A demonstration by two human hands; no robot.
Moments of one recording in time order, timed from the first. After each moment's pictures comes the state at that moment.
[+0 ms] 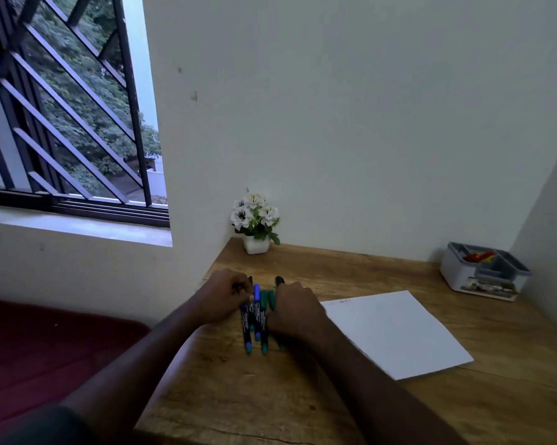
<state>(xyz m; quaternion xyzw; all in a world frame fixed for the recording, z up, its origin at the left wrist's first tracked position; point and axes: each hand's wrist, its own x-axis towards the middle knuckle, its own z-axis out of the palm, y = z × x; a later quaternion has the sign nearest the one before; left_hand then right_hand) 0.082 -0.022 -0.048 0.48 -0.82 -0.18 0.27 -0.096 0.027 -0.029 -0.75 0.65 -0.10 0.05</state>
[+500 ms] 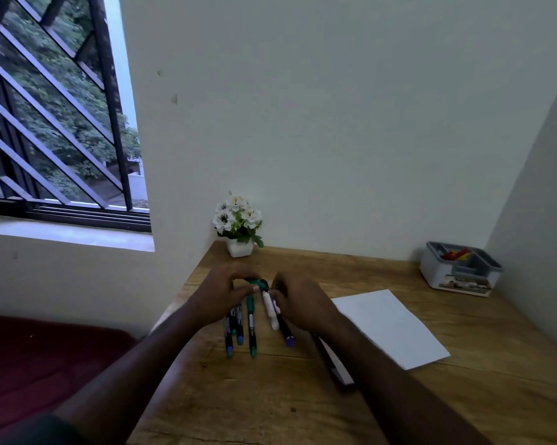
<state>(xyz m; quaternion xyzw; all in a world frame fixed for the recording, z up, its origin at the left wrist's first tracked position) 0.050 -0.020 -0.040 0.39 -0.82 -0.15 0.38 -0.143 0.031 -0.017 -0.77 0.59 -0.24 0.08</state>
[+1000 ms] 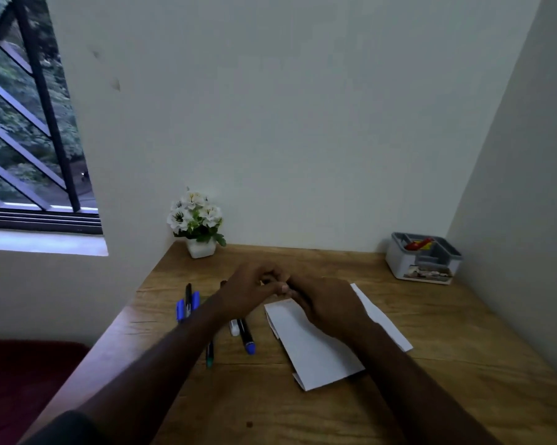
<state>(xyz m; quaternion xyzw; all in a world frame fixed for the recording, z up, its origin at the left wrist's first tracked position) -0.064 -0.028 -0.032 0.28 -0.83 -0.29 0.38 -0.259 0.036 -0.039 -0.80 0.54 -0.26 -0.07</state>
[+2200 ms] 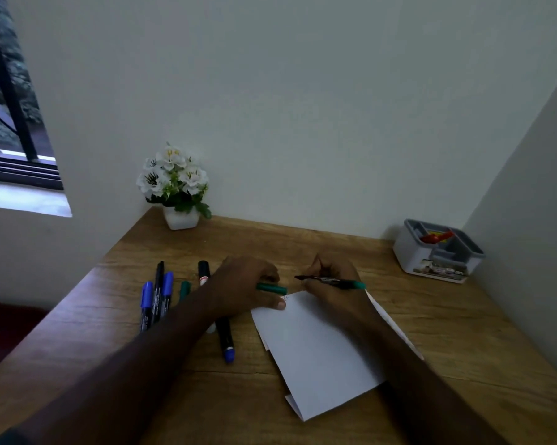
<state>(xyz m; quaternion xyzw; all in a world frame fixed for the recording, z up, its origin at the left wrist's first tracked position) -0.083 -0.068 -0.071 0.39 -0.89 -0.15 0.17 -0.289 0.000 -0.061 -0.67 0.54 -0.45 0.21</state>
